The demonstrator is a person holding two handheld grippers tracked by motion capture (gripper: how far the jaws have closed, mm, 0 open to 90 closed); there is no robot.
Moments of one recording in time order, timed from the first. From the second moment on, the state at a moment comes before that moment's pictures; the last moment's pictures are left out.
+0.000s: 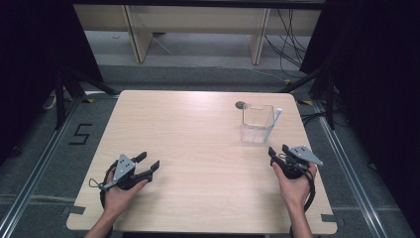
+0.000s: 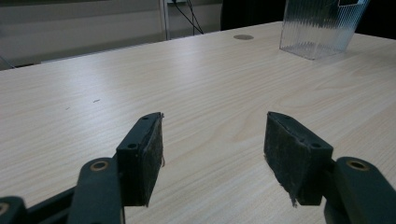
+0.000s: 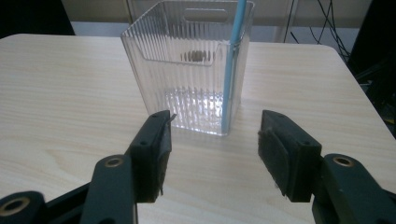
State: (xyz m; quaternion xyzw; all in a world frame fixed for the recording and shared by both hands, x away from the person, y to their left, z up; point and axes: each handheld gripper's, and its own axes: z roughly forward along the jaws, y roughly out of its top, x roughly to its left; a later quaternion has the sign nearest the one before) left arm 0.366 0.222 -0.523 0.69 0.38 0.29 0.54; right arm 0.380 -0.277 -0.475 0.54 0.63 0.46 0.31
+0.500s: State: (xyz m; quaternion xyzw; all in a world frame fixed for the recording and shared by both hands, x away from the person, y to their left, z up) left arm 0.366 0.222 -0.523 0.69 0.38 0.29 0.54; right arm 0.358 -0.286 -0.492 0.54 0.64 0.45 0.31
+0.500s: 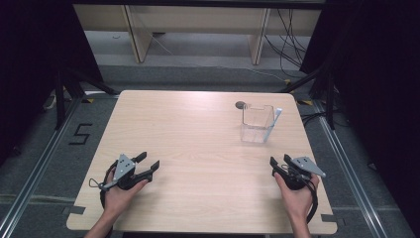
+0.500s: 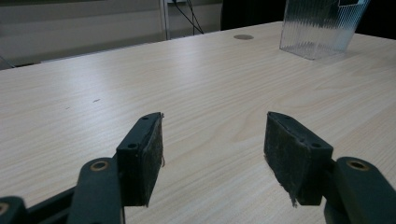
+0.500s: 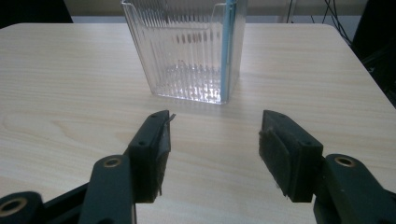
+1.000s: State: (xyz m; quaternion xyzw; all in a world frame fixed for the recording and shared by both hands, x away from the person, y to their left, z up) left arm 0.366 0.222 -0.522 0.69 0.39 0.29 0.54; right arm 0.348 -0.288 -0.501 0.54 0.64 0.46 0.31
